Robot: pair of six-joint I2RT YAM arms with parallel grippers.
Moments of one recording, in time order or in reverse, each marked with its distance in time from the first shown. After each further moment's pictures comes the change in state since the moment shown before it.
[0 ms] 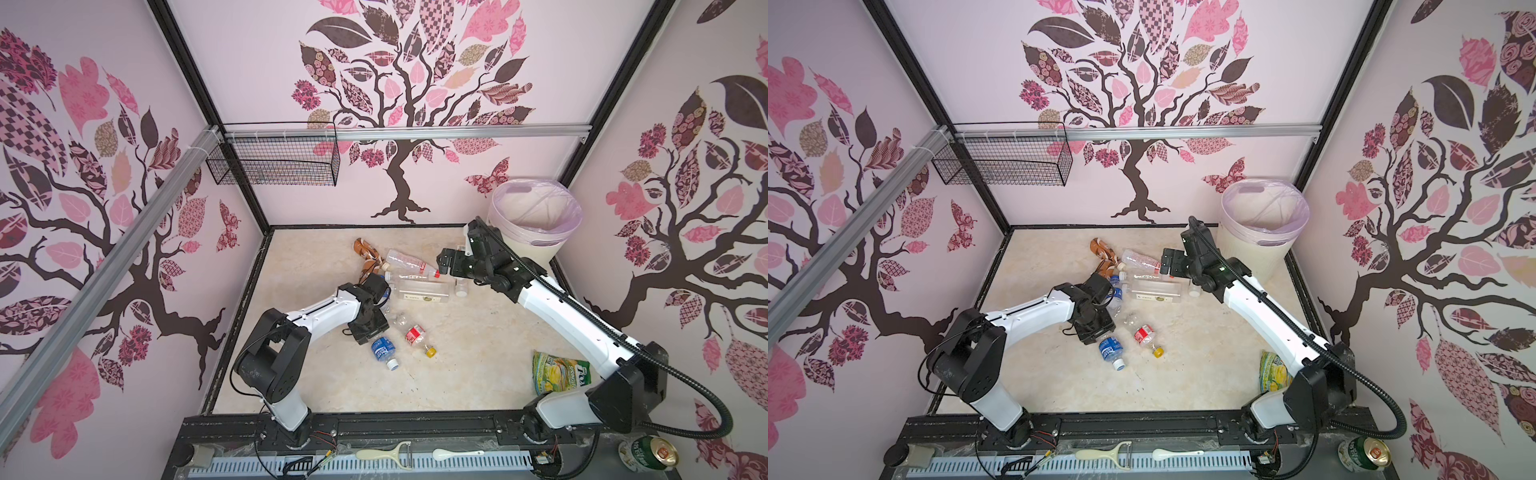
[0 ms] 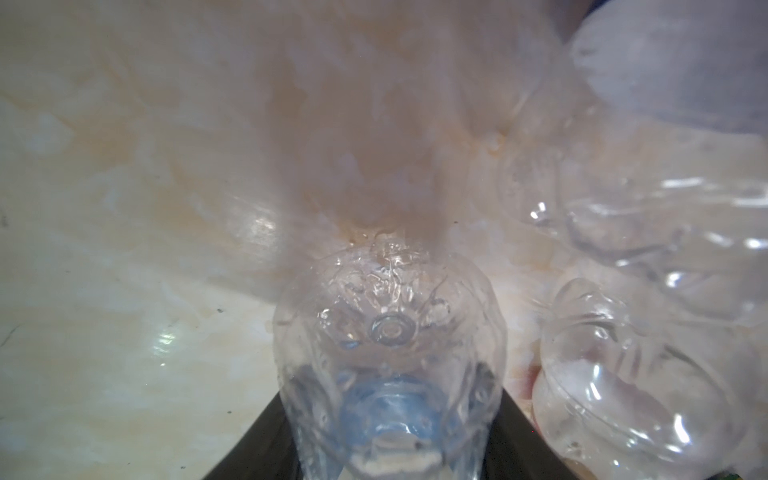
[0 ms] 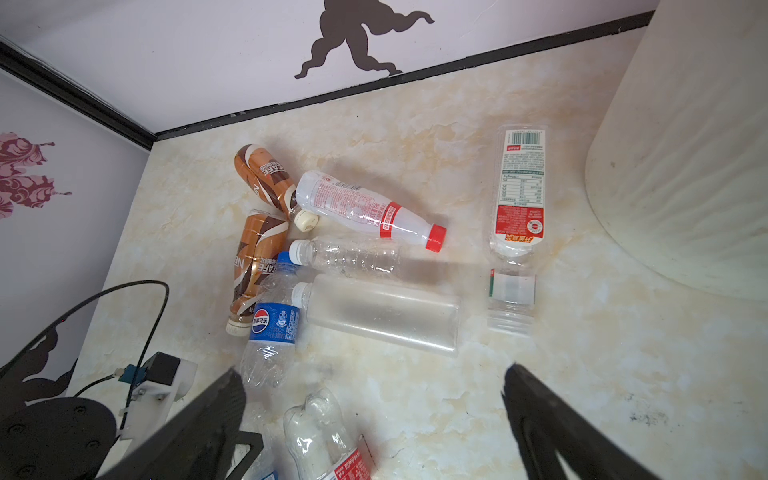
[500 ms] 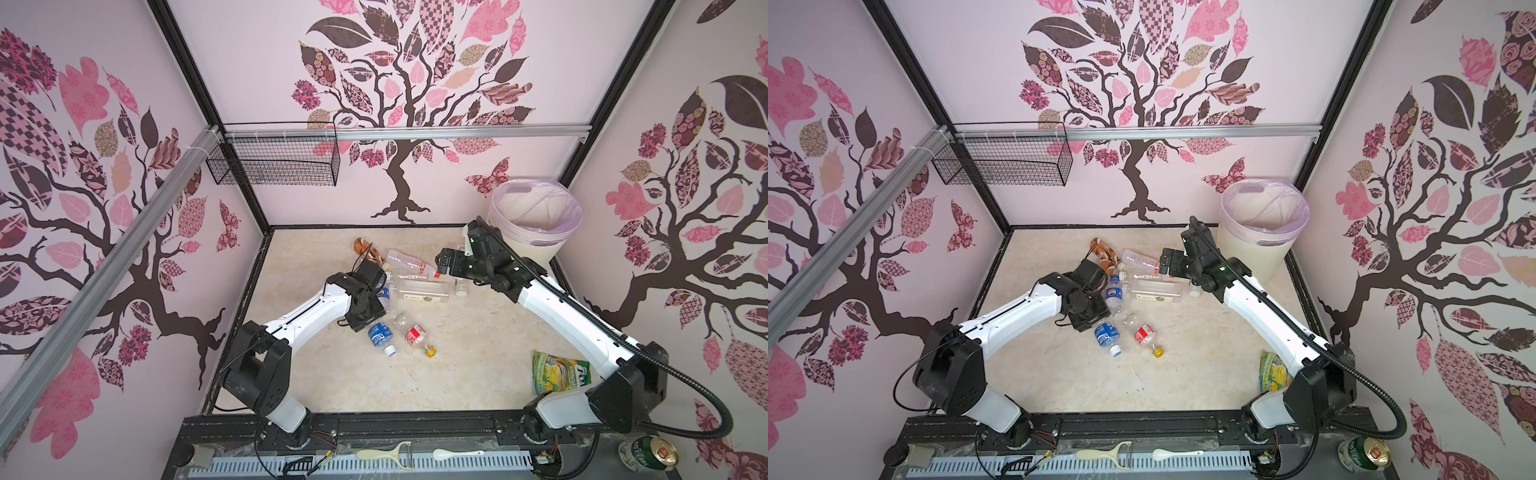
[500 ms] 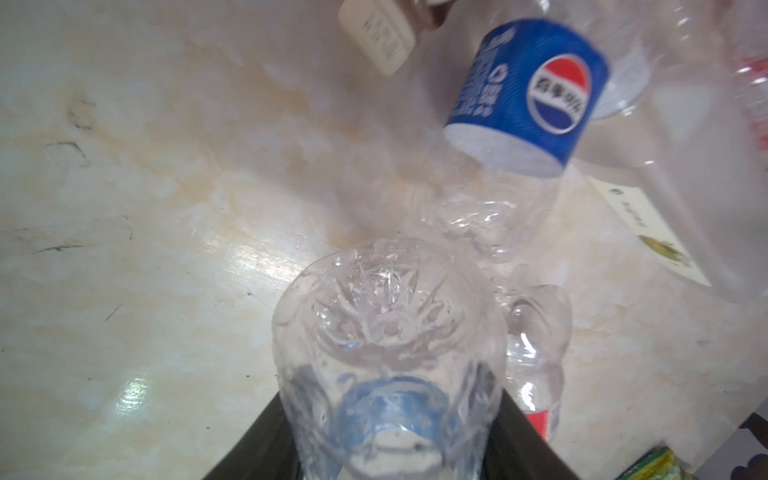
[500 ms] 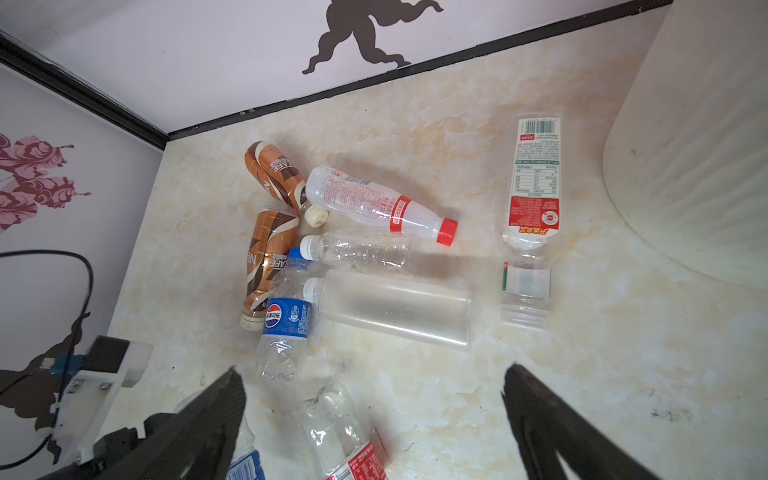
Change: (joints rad) left arm 0.024 -0.097 0.152 -0.105 -0.069 0.029; right arm -0.005 0.000 0.005 -0.003 -0.050 0.040
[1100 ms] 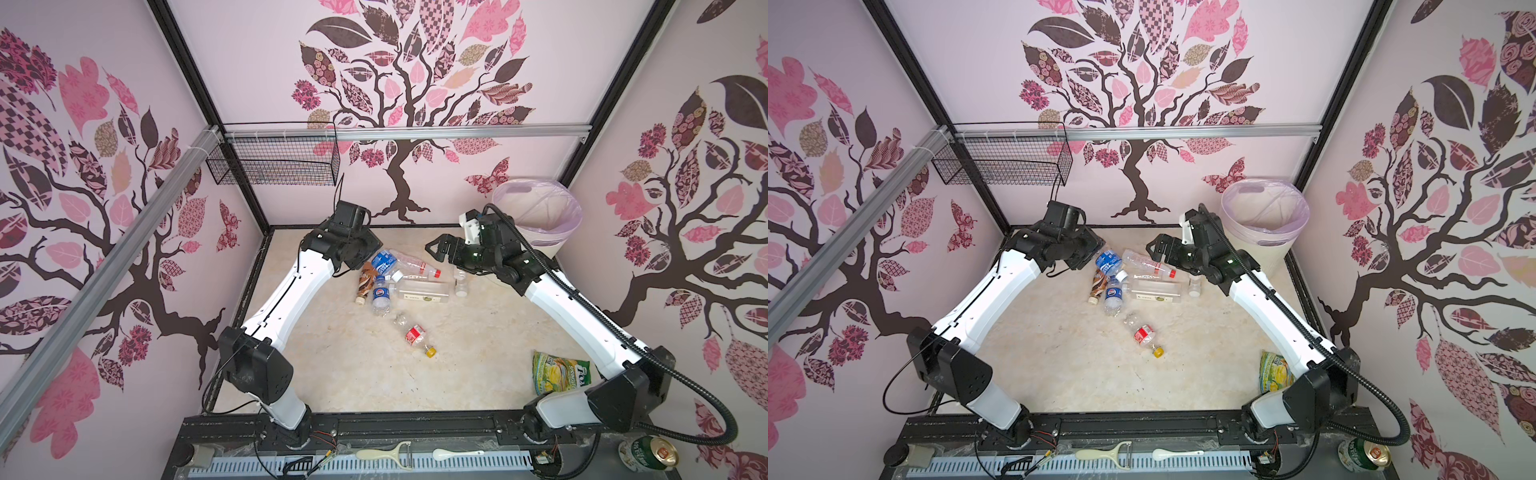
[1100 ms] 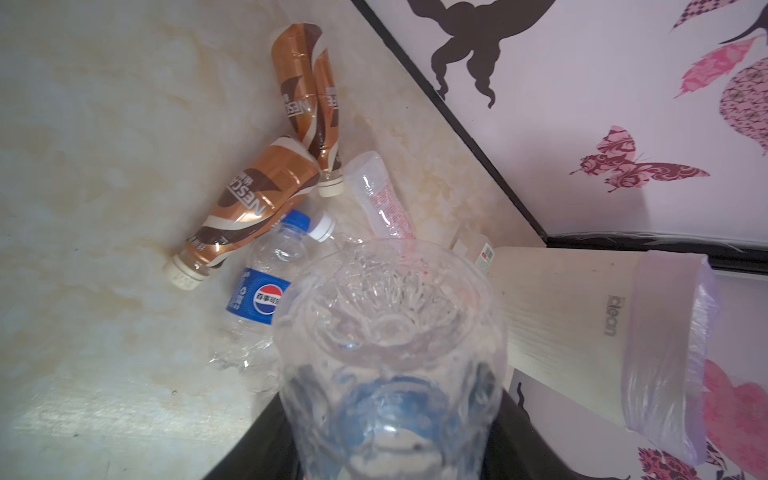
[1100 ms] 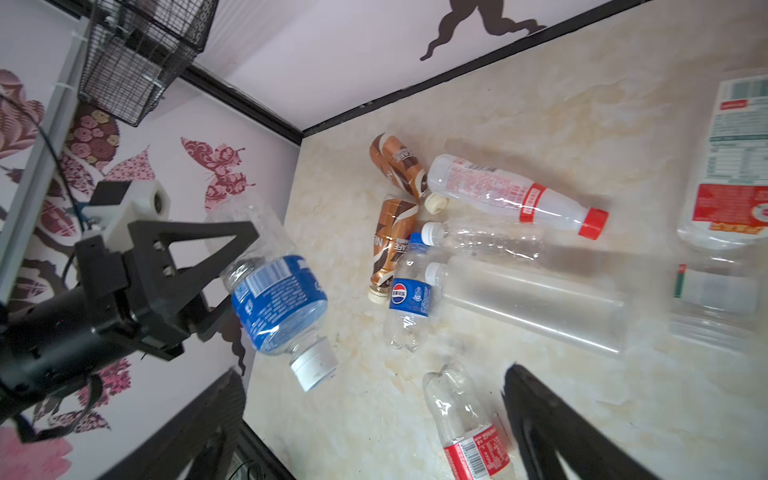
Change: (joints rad) left arm 0.136 0.098 0.530 0.043 0.016 -0.021; right arm -0.037 0.001 0.089 0.061 -0.351 0.120
